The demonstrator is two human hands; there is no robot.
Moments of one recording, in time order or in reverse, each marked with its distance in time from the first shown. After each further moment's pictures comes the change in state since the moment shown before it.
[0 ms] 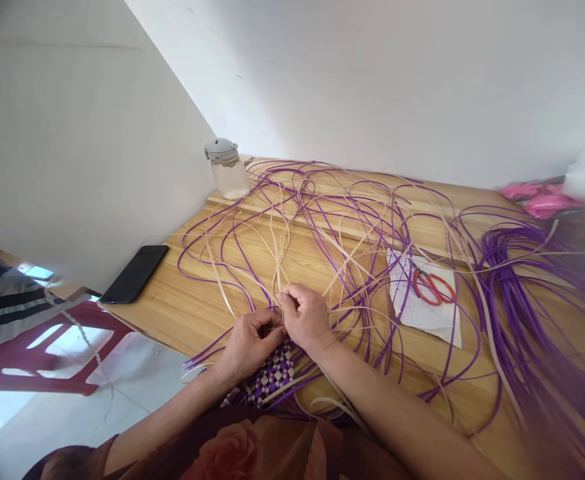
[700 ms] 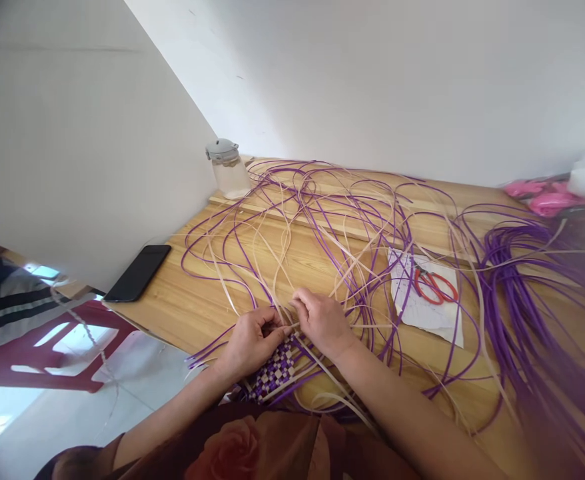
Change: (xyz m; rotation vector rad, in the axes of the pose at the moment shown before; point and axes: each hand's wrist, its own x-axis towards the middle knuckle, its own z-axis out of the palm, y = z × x) left_hand 0.001 0.006 -0.002 0.077 -0.022 0.012; right_hand -0.011 0.027 -0.018 -0.347 -0.141 -0.098
